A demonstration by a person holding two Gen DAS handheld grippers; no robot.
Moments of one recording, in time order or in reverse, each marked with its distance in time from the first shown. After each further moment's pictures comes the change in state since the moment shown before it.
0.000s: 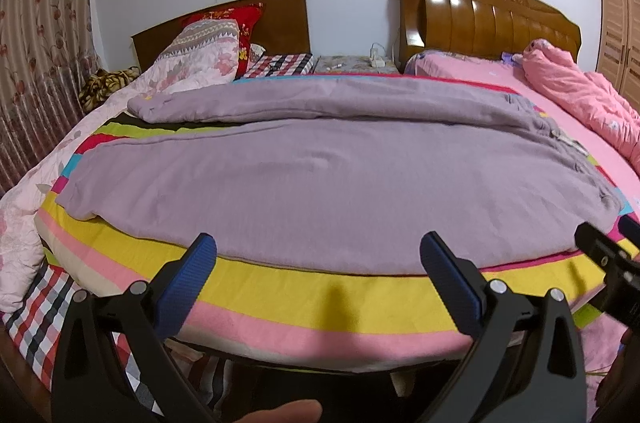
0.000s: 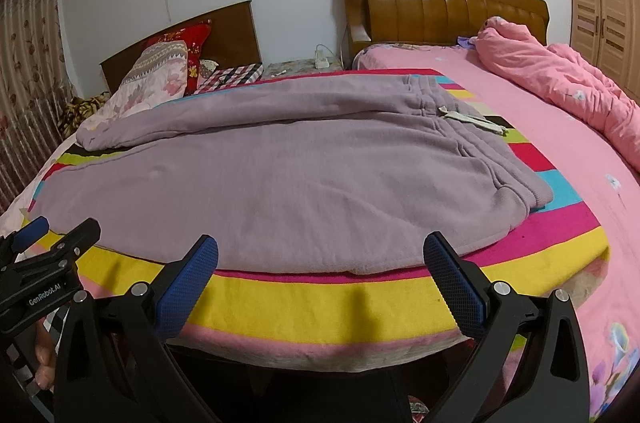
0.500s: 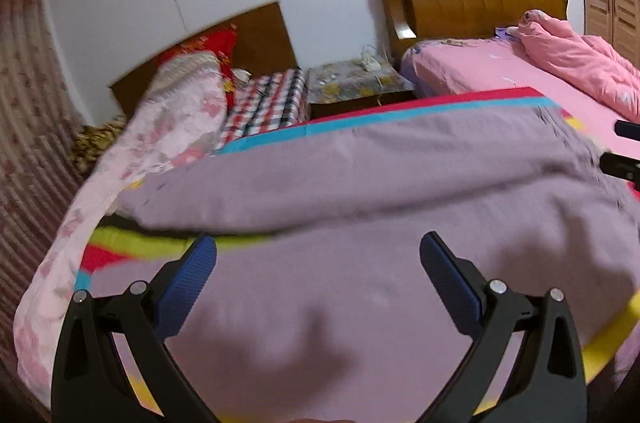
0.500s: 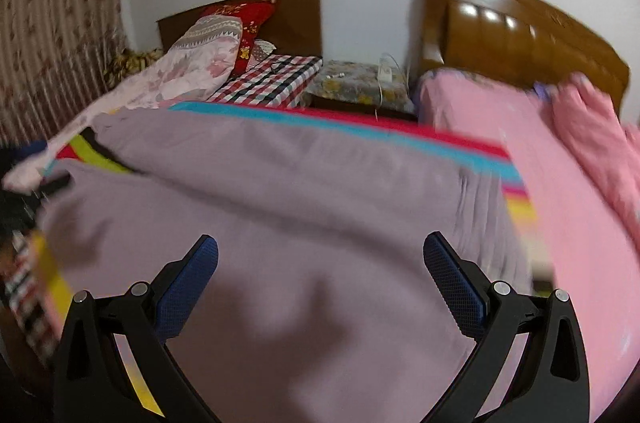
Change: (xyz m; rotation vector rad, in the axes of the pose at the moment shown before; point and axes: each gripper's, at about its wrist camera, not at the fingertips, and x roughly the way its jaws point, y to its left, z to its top) left arm 0.093 0.033 0.173 0.200 0.050 -0.019; right arm 0.123 -0.031 0.184 -0.300 0.059 0.189
